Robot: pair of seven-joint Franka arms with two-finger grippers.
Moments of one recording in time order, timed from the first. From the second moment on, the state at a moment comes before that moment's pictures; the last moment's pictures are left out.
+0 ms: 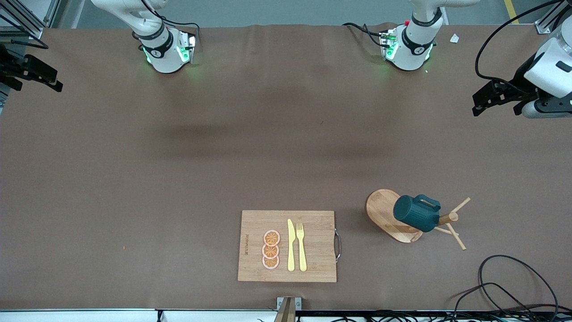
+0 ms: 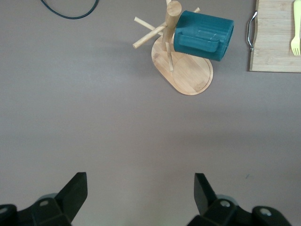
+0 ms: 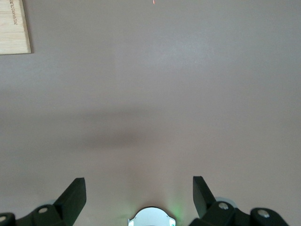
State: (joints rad) left arm -0.08 -0.07 -0.03 -1.63 0.01 1.59 -0.12; right arm 0.00 -0.13 -0.04 -1.59 0.00 1.39 0.00
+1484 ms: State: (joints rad) left arm -0.08 0.33 -0.03 -1.48 -0.23 1.75 -1.25; right arm 0.00 -0.13 -0.04 -1.59 0.00 1.39 0.00
